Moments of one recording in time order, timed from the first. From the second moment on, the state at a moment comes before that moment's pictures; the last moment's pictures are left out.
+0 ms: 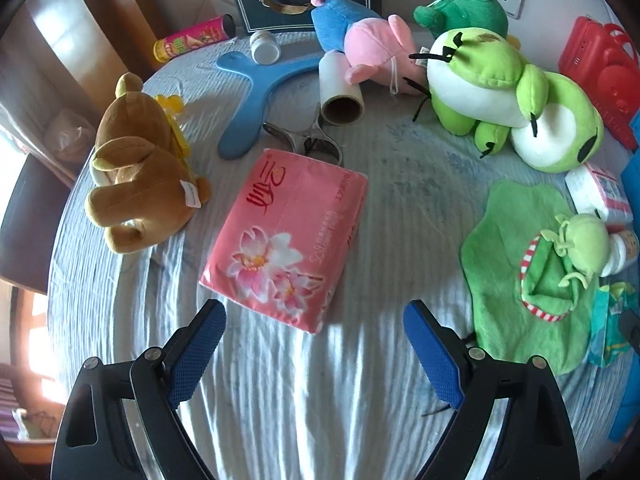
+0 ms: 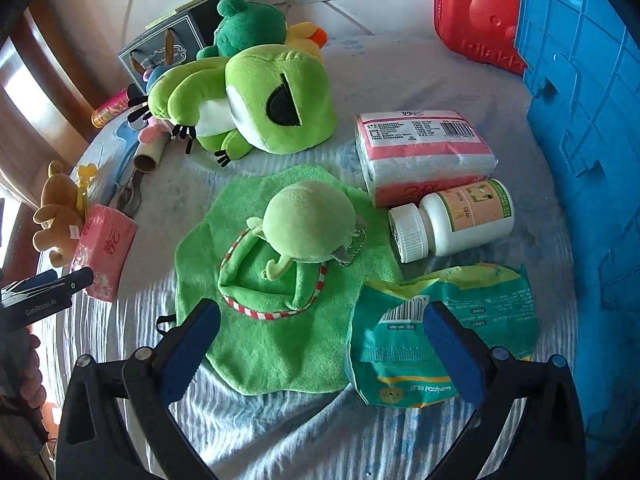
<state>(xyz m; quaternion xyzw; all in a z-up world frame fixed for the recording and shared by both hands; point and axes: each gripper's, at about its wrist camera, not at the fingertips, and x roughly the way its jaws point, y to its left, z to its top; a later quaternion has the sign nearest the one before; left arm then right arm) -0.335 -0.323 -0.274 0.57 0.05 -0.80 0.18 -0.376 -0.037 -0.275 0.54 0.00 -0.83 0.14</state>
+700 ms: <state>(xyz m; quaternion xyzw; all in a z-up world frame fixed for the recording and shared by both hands) -0.403 -0.365 -0.340 0.63 0.02 -0.77 0.12 -0.442 -0.079 -0.317 0.56 0.00 -0.82 0.07</state>
